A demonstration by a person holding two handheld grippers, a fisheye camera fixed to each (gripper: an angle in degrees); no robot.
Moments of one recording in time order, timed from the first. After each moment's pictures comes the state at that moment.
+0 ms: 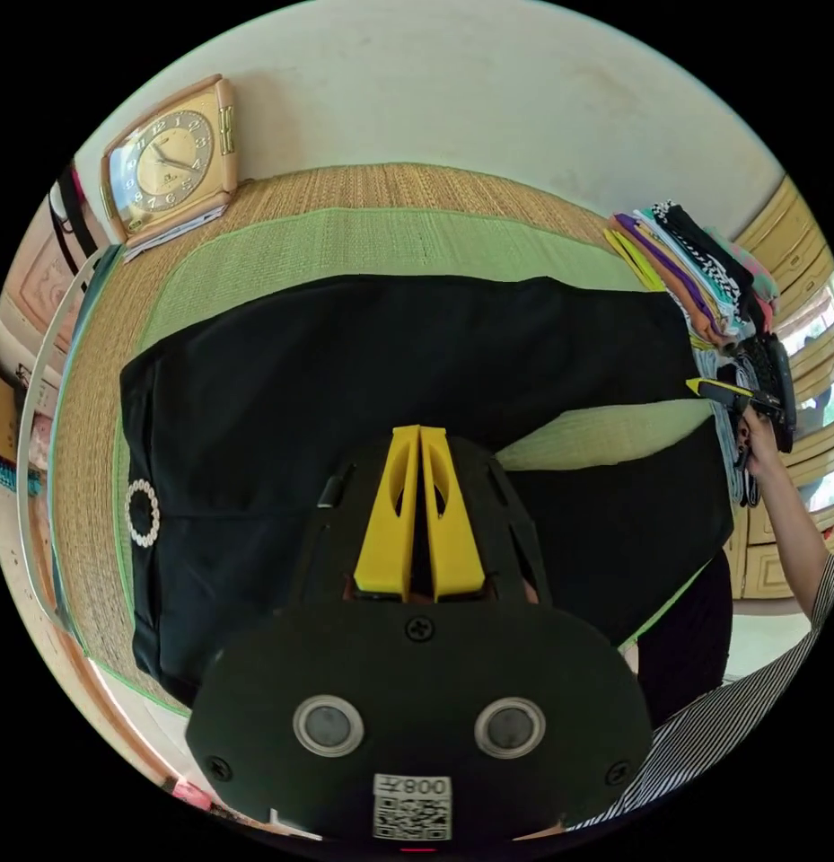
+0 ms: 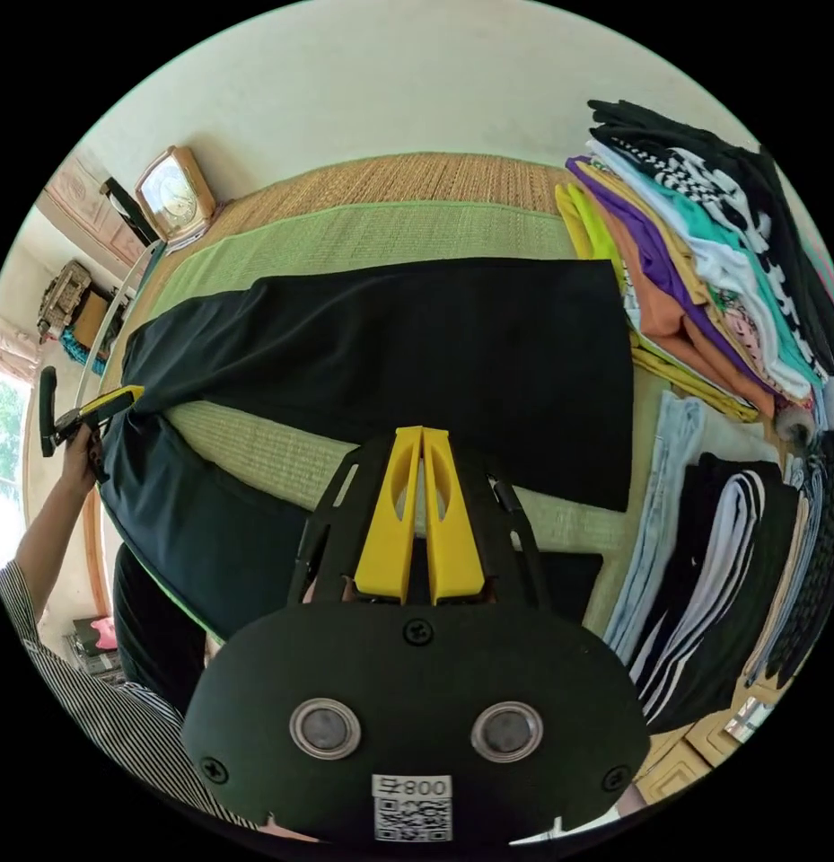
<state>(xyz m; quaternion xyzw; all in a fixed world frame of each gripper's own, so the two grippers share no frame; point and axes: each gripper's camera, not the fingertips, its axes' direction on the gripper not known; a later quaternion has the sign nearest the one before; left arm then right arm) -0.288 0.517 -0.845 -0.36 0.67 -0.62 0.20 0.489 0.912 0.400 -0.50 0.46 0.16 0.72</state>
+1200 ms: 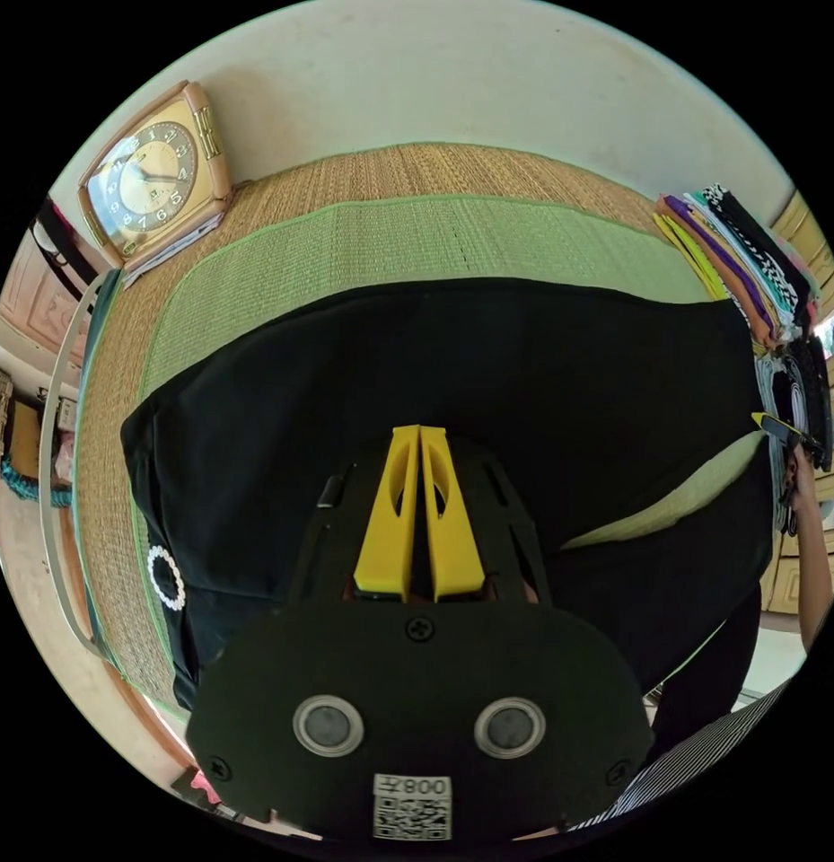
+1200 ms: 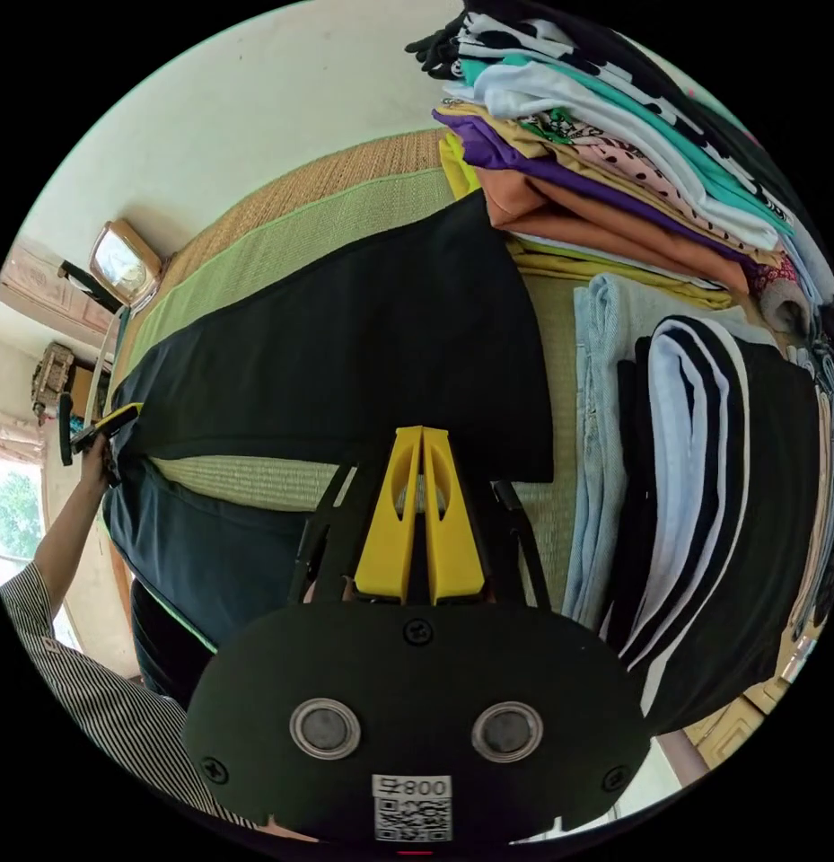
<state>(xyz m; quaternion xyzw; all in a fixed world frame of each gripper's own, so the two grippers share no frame) -0.164 0.538 -0.827 -0.40 0.68 -0.57 0.24 0.560 0.893 0.379 -0.44 0.49 0.24 0.71</state>
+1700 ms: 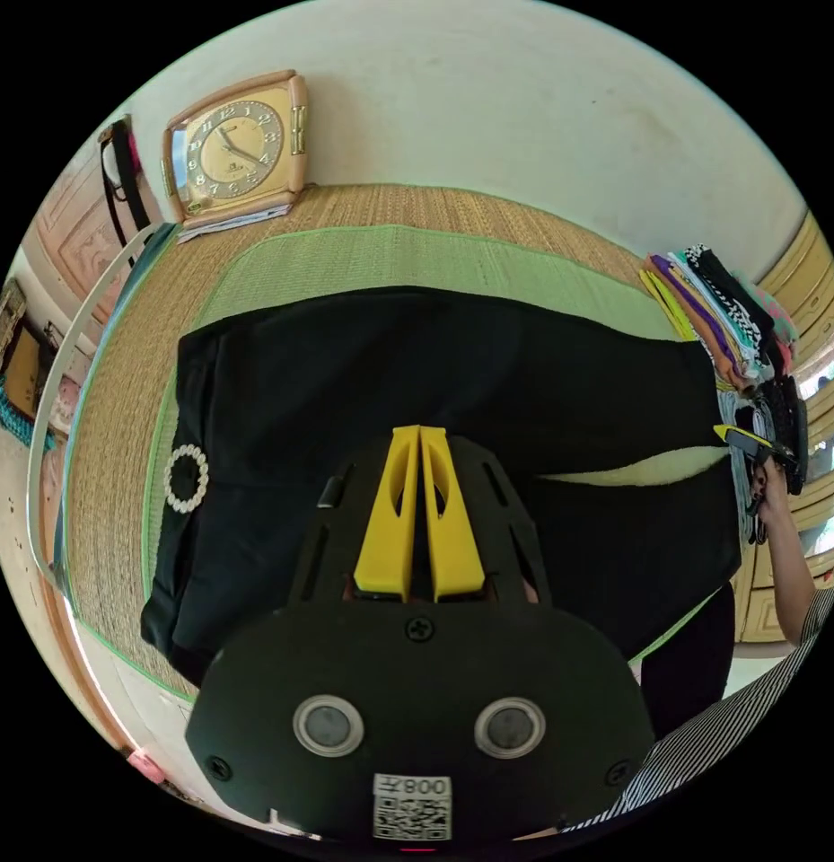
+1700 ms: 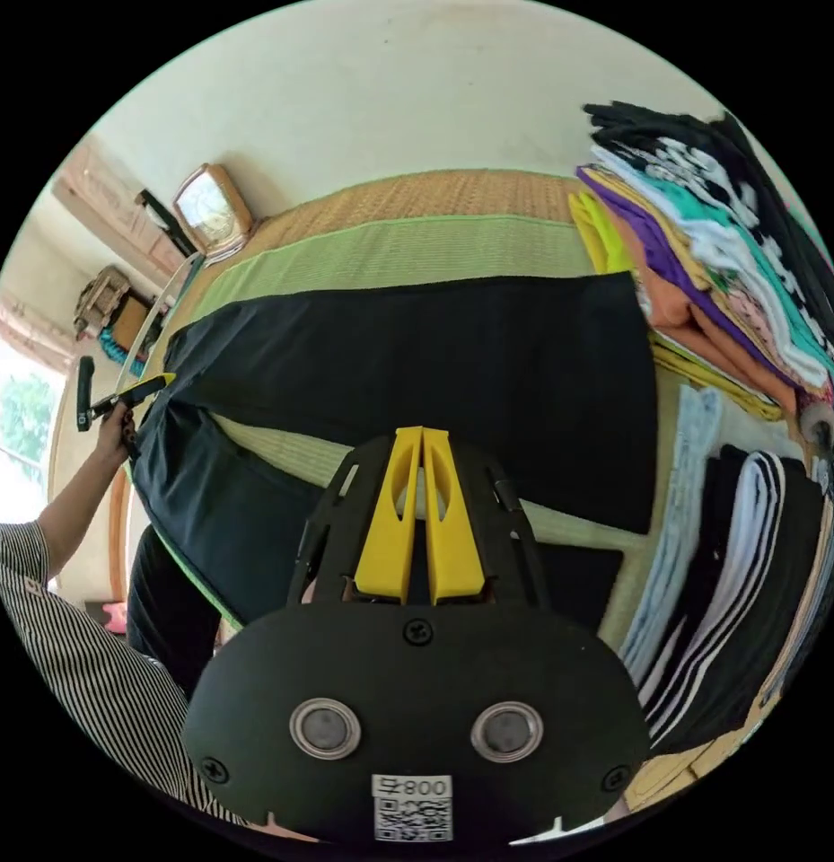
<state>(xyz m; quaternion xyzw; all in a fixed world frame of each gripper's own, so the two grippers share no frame) -0.166 0.606 -0.939 -0.41 0.62 -0.64 0.20 0.527 0.886 0.498 -0.47 0.40 0.16 0.77</state>
